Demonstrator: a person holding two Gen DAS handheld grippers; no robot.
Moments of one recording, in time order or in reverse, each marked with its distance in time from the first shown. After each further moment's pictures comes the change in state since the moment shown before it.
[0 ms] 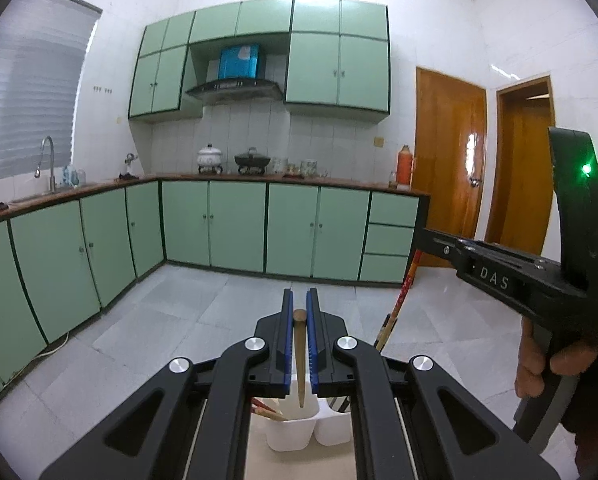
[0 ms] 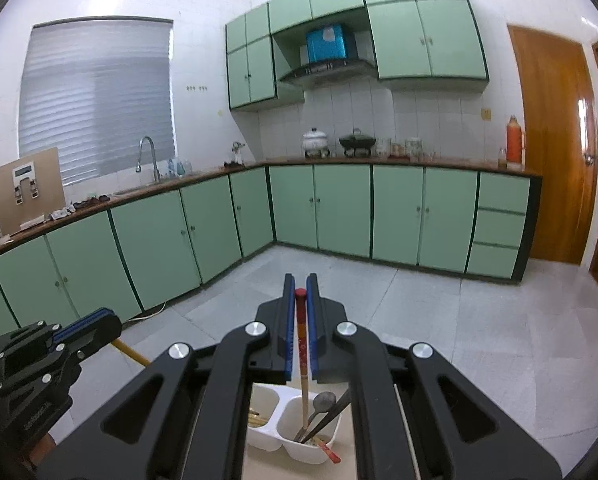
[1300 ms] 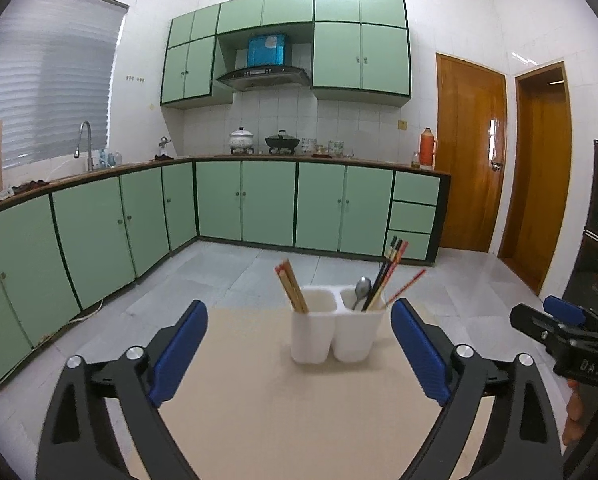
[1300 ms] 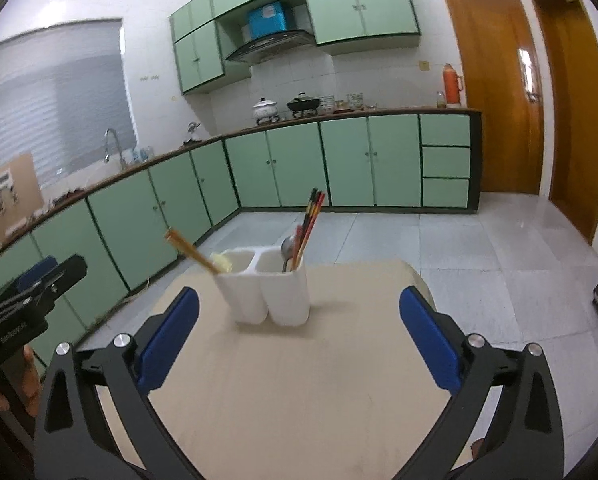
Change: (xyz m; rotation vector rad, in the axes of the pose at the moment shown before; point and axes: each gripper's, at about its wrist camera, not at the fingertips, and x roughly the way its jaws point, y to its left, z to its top) left arm -0.118 -0.007 -0.082 -0.020 0.046 0.109; right arm -0.159 0.025 -0.154 0.122 0.087 -0.145
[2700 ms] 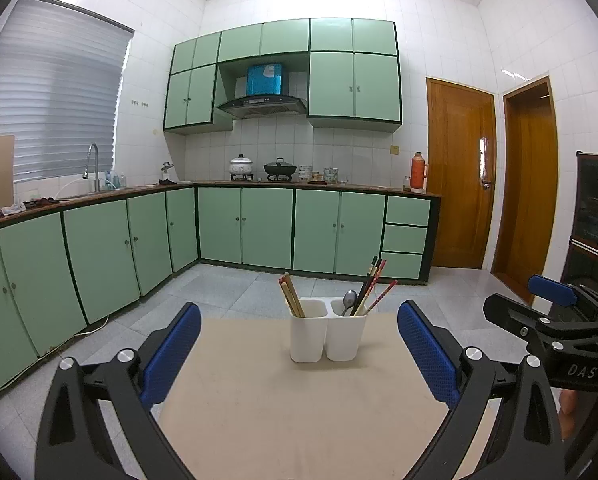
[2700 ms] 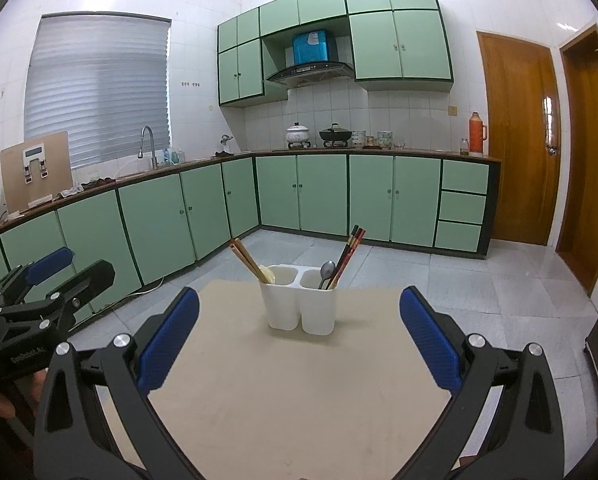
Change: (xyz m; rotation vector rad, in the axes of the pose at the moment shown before) left arm -0.088 -0.004 -0.004 0.013 -0.104 -0.004; right arm -0.076 0.053 0.014 -0.116 -0.095 0.049
